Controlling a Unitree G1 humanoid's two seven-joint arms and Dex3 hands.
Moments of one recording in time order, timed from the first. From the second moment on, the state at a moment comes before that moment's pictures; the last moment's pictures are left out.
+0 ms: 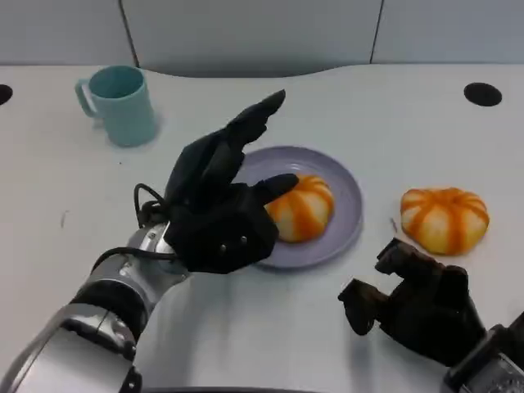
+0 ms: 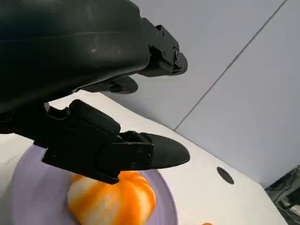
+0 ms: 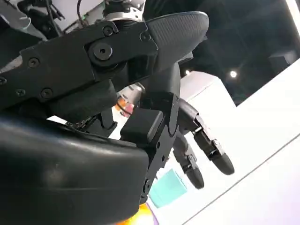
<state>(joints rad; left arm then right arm) -0.86 0.05 -0.32 1.30 0.48 -0.74 0.39 -0.28 0.06 -0.21 0.72 0.57 0.08 1.13</state>
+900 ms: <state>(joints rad) -0.33 -0.04 0.26 0.74 -0.54 -0.34 -0.79 -0.40 0.08 -0.26 0.92 0.56 0.01 1.16</state>
